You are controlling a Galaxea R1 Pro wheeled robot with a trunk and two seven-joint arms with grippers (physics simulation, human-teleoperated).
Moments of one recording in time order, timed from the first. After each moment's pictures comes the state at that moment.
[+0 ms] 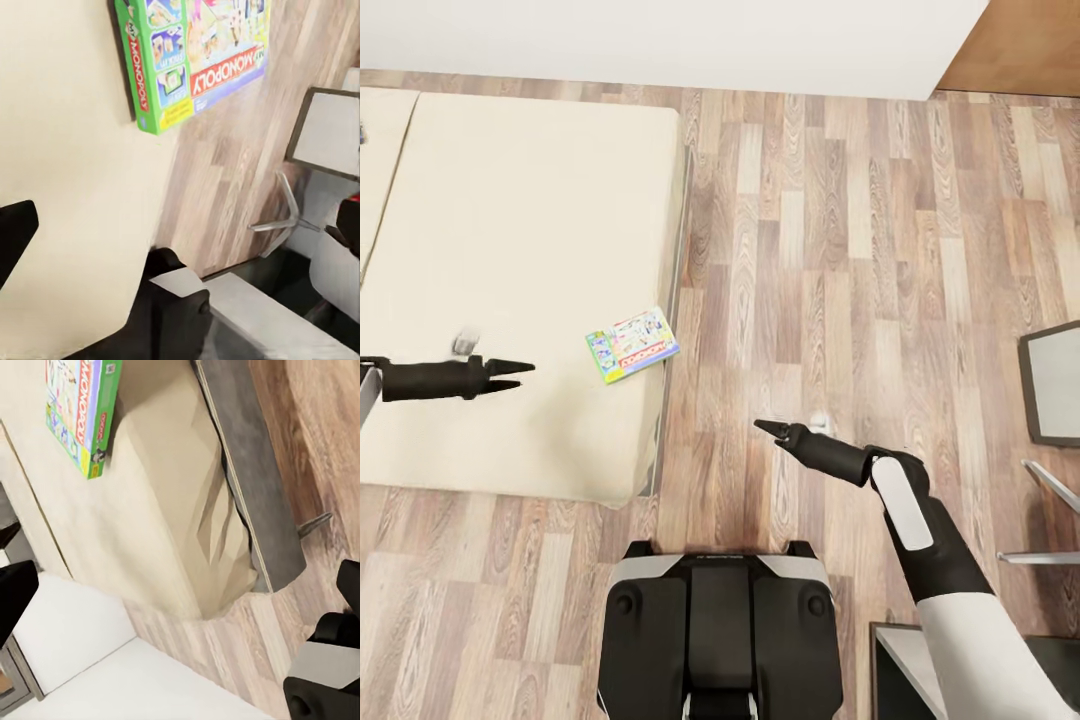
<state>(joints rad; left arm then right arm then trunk) -1.26 0.56 0.07 -0.54 0.04 0.91 -1.26 -0.68 -0.03 -0.01 -1.23 -0.80 0.90 0.32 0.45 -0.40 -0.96</state>
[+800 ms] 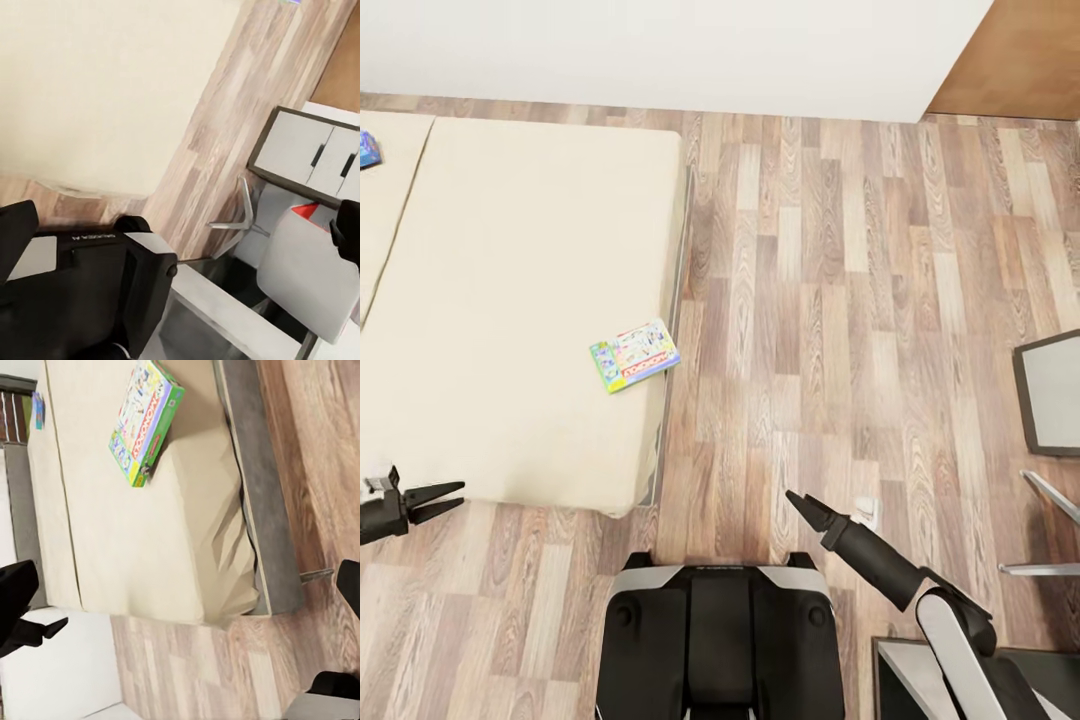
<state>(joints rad) -1.01 0.75 0.07 -0.02 0.19 0.45 -1.57 -0.20 -0.10 -0.01 -1.51 -0.78 0.47 0.58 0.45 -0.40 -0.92</state>
